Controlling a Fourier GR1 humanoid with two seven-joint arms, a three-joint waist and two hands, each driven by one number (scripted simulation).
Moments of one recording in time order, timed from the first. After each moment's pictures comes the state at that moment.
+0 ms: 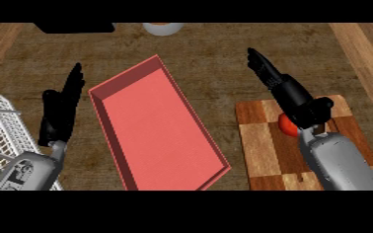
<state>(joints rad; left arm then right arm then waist) -0.22 0.49 -0.29 -1.45 0.19 0.45 0.19 -0.36 -0.33 0.25 -1.49 -0.18 0.10 0.02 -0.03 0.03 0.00</state>
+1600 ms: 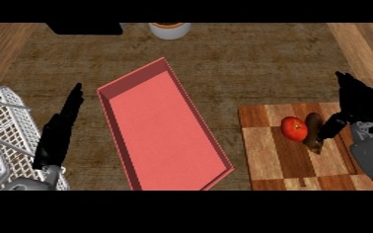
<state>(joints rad) -0.06 0.49 -0.30 -1.49 0.14 0.38 0.07 -0.33 -0.66 0.29 -1.36 0.67 0.11 0.82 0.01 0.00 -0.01</state>
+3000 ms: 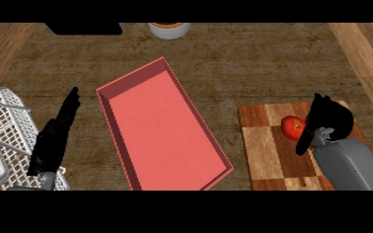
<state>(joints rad) 0.00 0.44 -0.21 -1.54 0.07 0.31 0.06 -0.30 -0.43 0.25 -1.36 0.81 0.36 1.04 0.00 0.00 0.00</state>
